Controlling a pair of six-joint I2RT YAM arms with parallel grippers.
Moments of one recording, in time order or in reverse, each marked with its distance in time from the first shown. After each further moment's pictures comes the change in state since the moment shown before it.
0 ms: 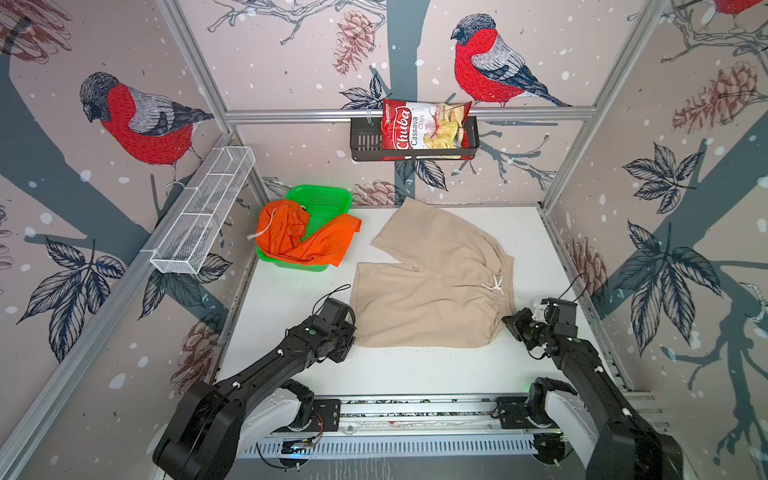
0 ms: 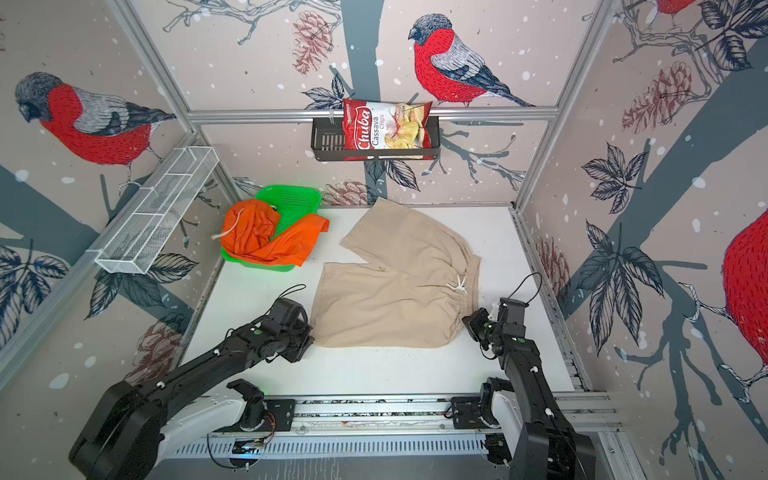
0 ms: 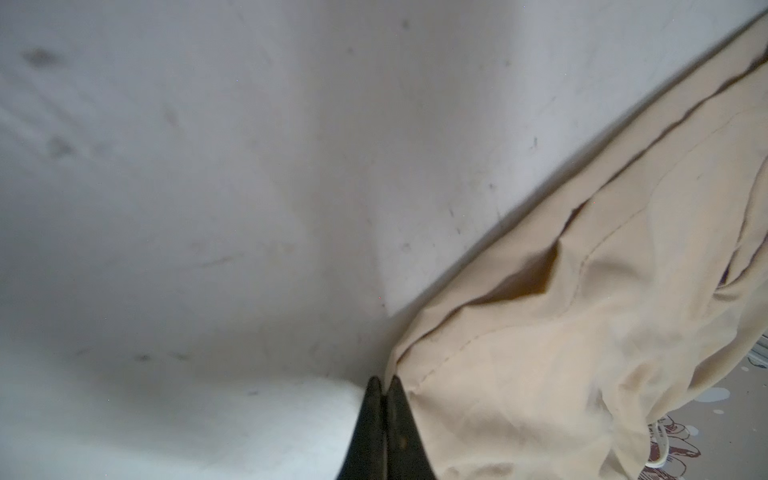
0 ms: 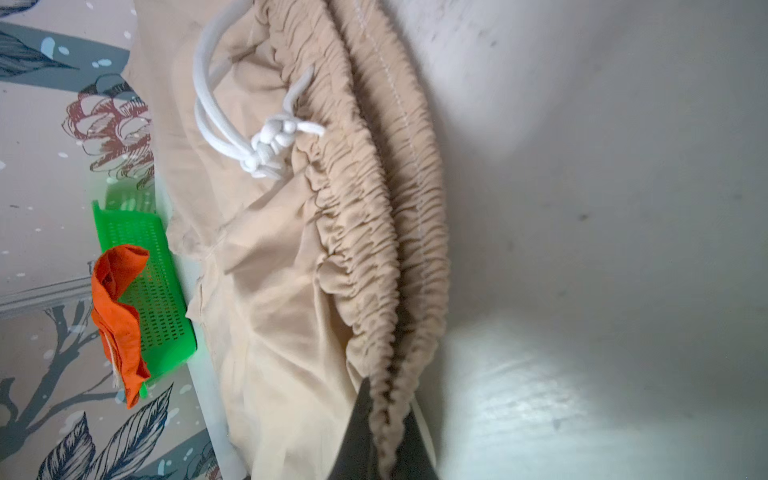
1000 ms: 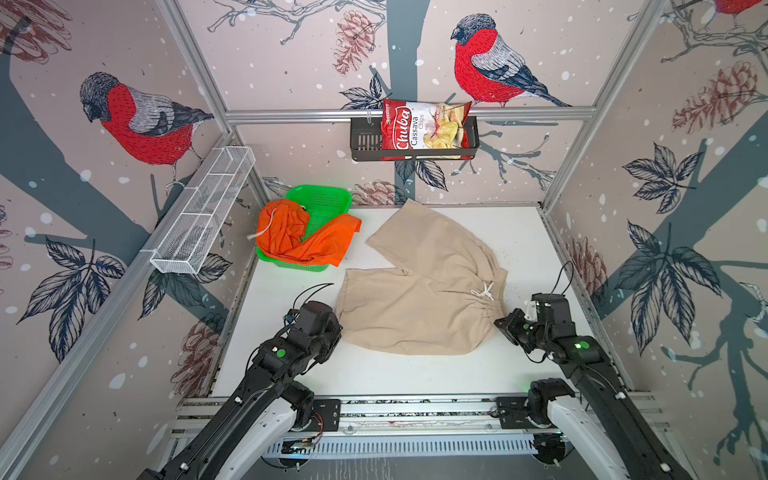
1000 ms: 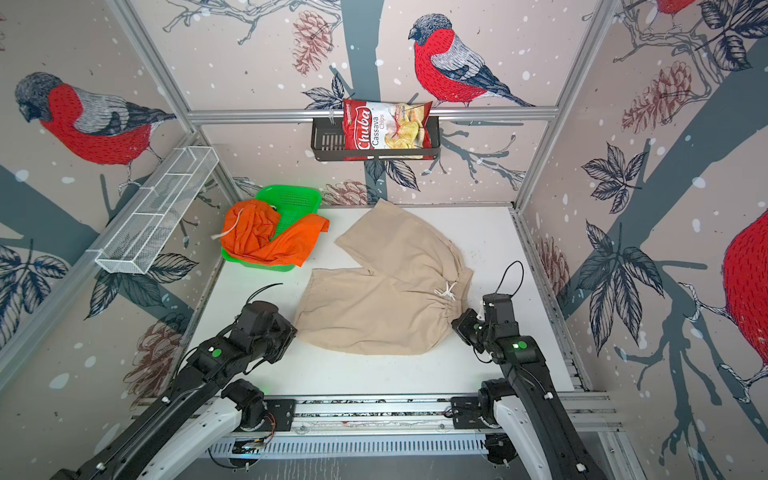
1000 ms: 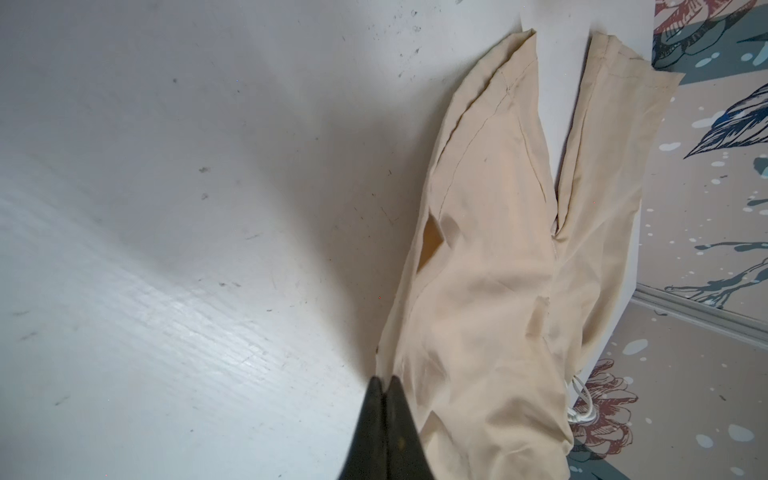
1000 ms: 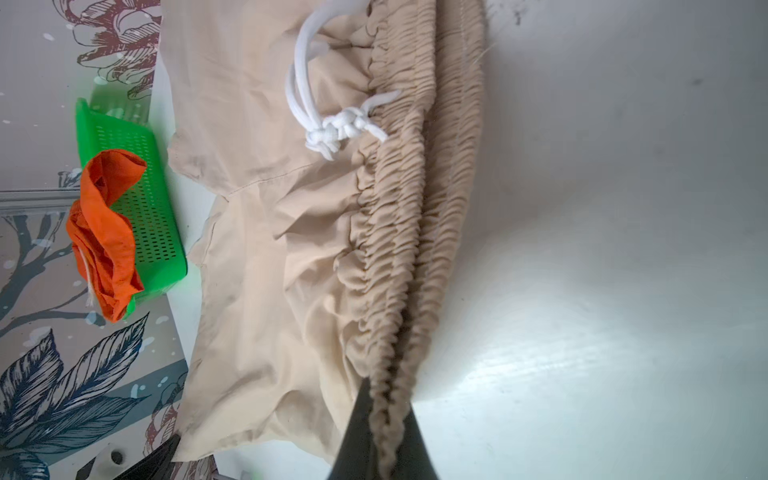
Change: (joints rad) left arm 0.001 -0.402 0.127 -0.357 -0.128 0.105; right arm 0.289 -0.253 0.202 -0.437 0.162 0.080
